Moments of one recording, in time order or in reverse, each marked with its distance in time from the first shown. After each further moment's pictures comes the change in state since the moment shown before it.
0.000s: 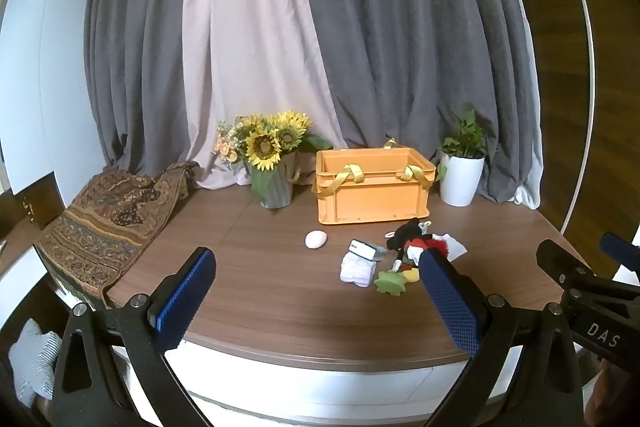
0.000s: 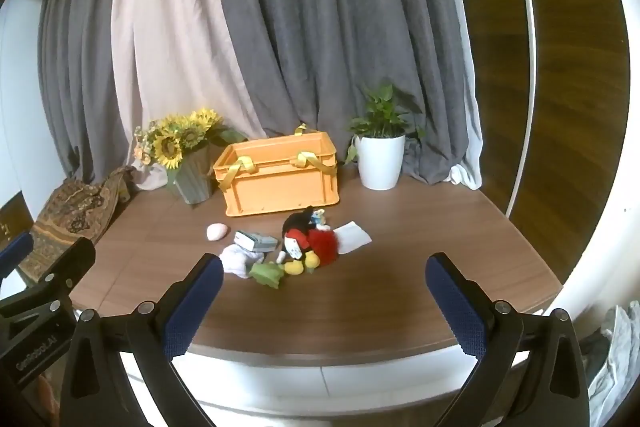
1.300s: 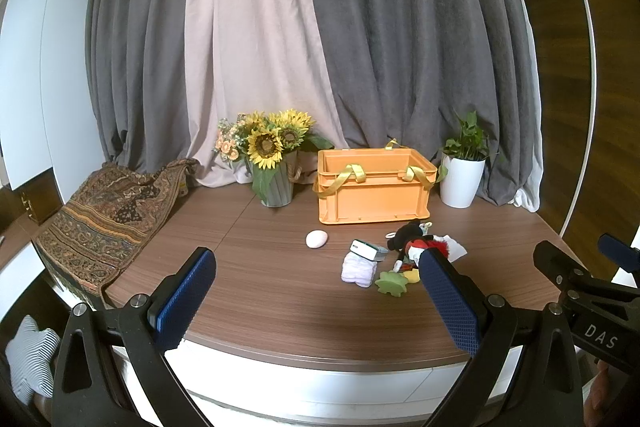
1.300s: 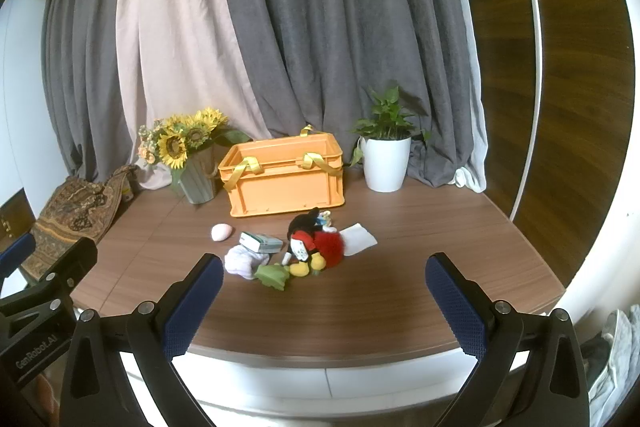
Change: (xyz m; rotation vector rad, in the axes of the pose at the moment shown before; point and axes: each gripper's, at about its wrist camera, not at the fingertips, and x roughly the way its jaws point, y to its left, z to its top) left arm 0.003 0.004 -0.007 -0.014 -0.005 -0.002; right arm 0.001 0.000 0.003 -0.007 -0.002 0.008
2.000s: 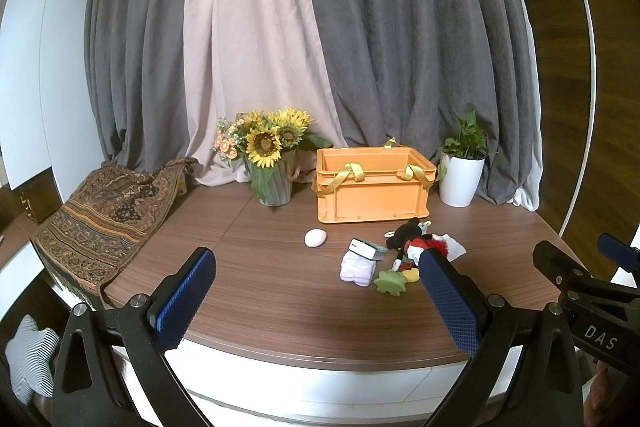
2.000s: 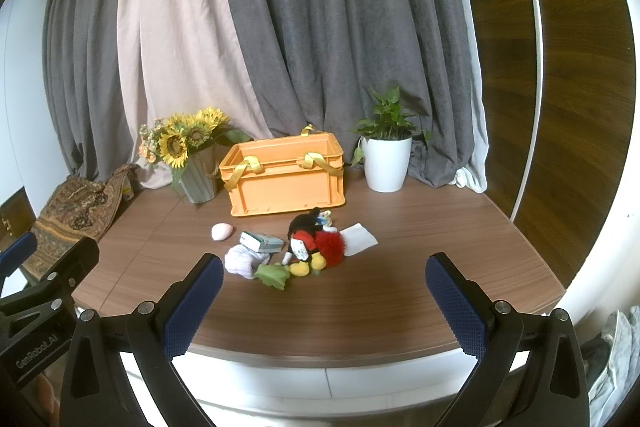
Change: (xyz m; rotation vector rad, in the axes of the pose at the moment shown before) left arm 0.000 0.001 -0.001 -0.002 -0.001 -0.001; right arm 0.000 -0.001 -0.001 -0.002 -0.001 0.000
